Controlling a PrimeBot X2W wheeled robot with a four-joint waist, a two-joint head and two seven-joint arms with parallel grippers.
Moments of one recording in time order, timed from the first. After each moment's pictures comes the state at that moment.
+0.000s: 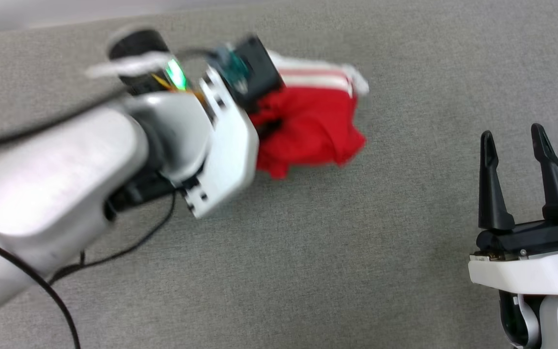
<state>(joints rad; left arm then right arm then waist) -1.26 0.71 -1.16 -0.07 -0.95 -0.13 0.58 -0.15 -0.05 -0.02 -0.16 0.09 0.13 -0.26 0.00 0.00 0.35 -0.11</state>
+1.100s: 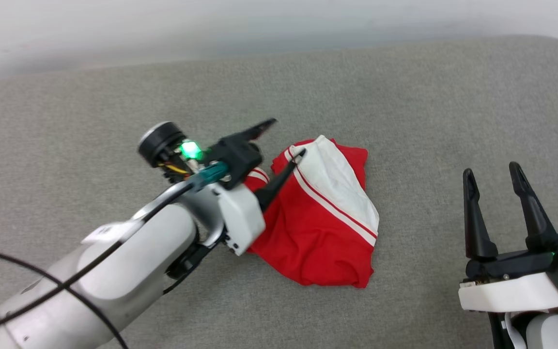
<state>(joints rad) -0.90 0.53 -1.11 0.17 -0.68 0.07 -0.08 -0.08 -0.05 -0.01 -0.08 0.06 0.13 -0.26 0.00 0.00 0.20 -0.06</state>
